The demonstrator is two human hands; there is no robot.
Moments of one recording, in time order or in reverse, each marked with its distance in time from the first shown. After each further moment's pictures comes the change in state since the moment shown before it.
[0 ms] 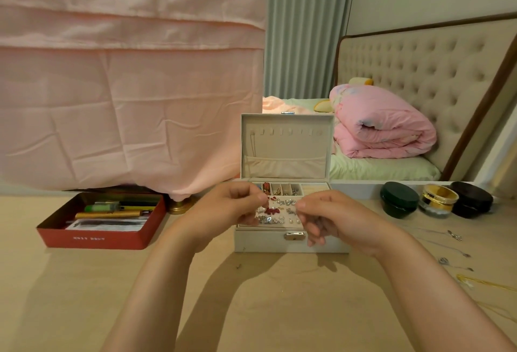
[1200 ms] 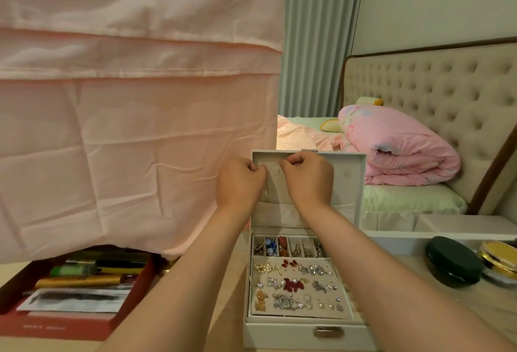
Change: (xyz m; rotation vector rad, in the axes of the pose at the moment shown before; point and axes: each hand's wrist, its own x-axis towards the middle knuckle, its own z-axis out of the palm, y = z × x) left_hand 0.190 -0.001 -0.048 0.440 0.758 0.097; right_hand 0.226 -0.025 -0.025 -0.475 1.061 -0.257
